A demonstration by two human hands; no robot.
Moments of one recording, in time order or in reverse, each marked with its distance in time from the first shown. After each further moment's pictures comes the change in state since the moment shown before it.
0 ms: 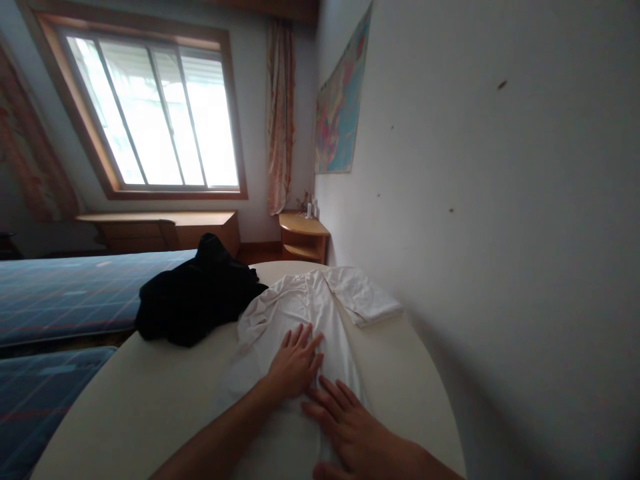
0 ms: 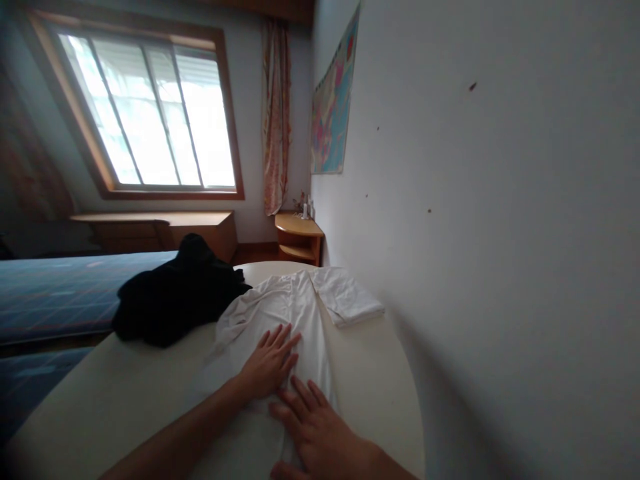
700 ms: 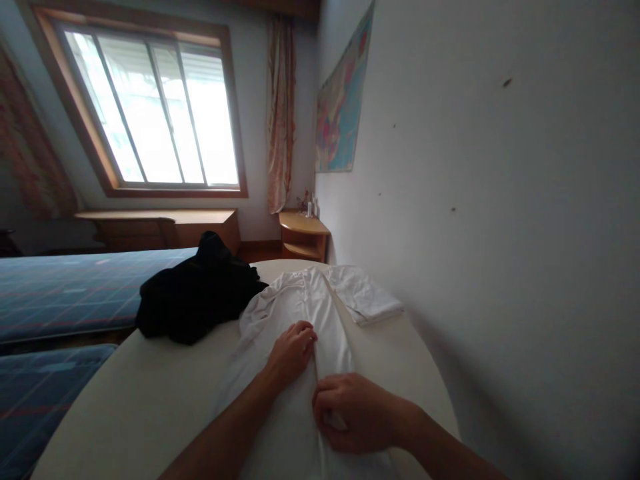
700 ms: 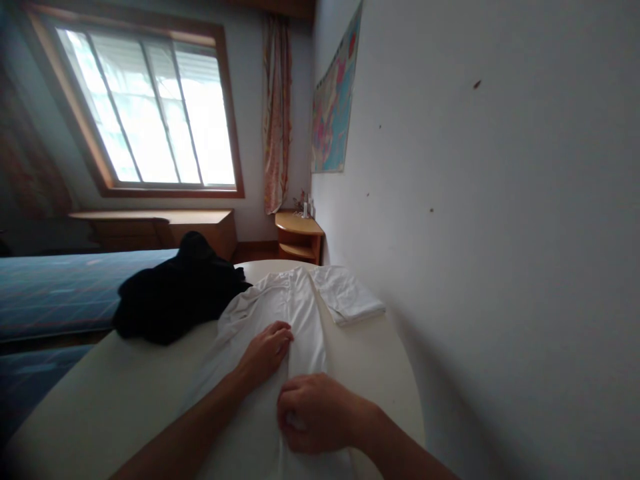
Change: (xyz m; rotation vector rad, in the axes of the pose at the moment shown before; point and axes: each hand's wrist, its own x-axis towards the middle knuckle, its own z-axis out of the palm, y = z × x) left_hand 0.005 -0.008 -0.013 -0.239 0.255 0.034; right_hand 0.026 -0.003 -0.045 -0.023 -0.072 -0.134
